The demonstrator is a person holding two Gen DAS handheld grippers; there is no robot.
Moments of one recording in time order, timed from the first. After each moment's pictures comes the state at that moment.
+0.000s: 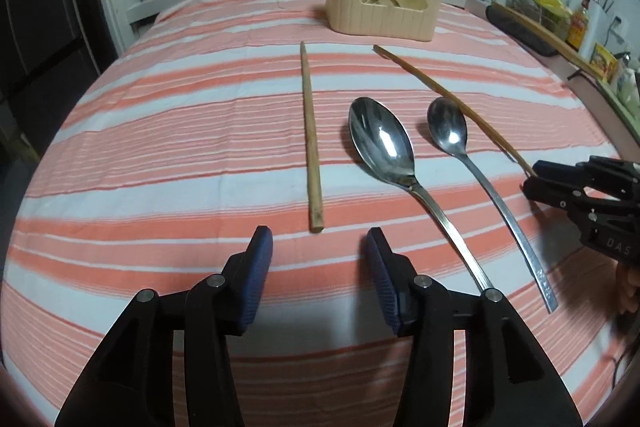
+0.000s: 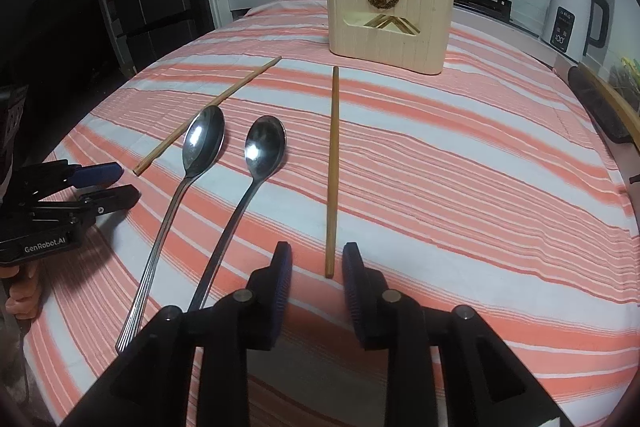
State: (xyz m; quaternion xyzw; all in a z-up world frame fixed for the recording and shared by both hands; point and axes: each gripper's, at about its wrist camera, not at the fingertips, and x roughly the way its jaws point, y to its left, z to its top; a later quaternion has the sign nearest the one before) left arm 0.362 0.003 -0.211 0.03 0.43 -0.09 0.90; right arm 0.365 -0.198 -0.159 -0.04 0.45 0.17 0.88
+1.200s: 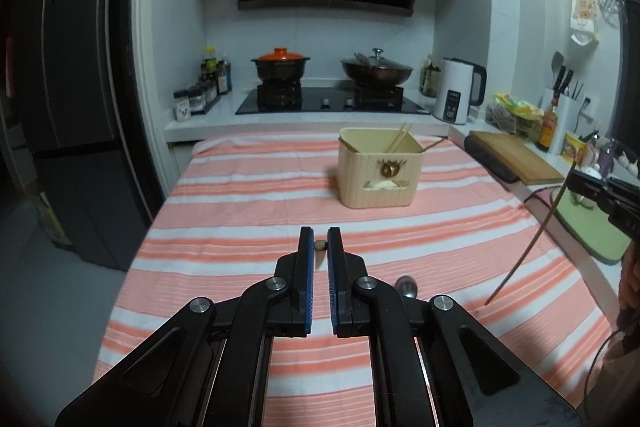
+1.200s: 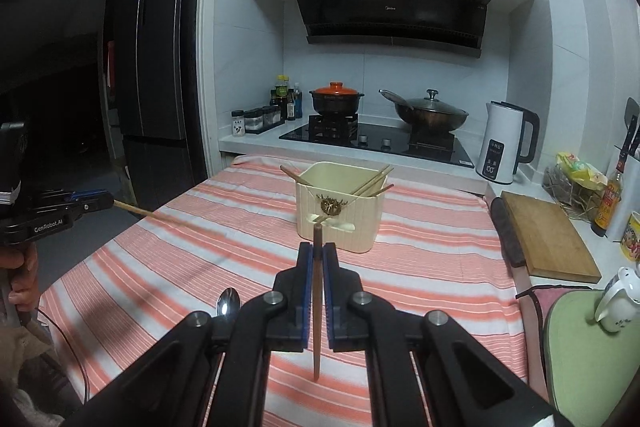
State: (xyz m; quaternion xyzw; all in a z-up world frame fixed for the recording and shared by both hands) left arm 0.309 0.053 -0.017 0.01 0.25 -0.10 0.96; right arm 0.309 -0.241 0.041 -0.02 0.24 0.13 0.96
